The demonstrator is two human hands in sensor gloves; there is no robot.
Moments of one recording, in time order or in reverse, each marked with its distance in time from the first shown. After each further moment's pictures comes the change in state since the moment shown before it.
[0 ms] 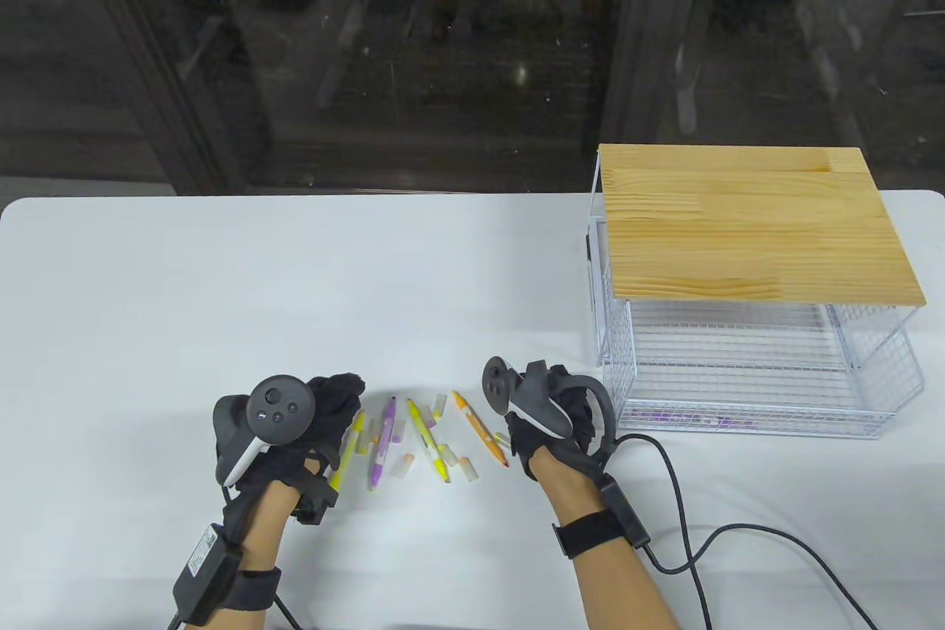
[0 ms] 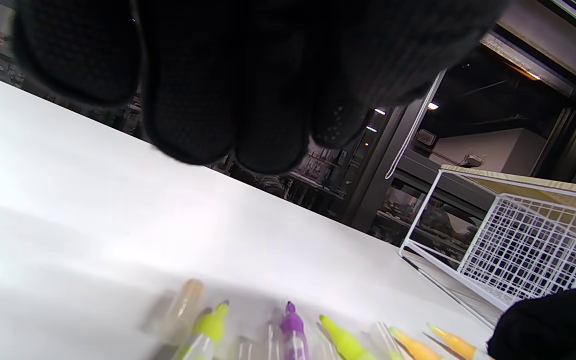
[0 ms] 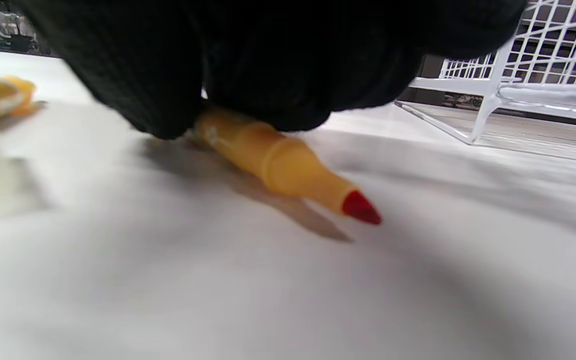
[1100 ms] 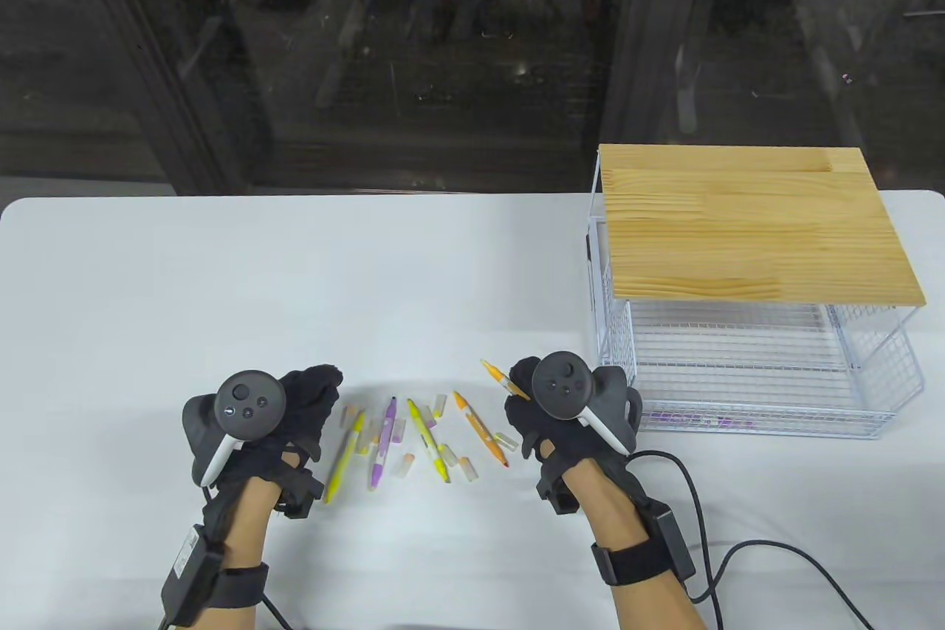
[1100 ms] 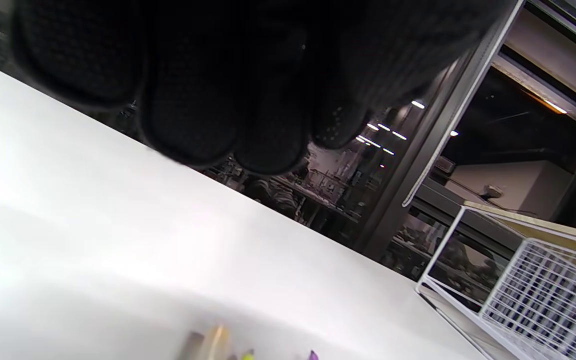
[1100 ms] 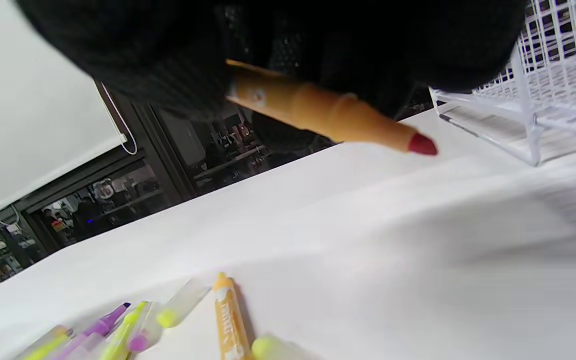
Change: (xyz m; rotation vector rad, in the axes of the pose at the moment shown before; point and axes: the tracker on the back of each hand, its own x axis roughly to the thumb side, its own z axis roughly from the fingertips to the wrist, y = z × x) left_hand -0.028 0.015 0.000 0.056 0.073 0.058; right_hand -0.039 -0.045 0.039 -0.067 -0.092 -0.521
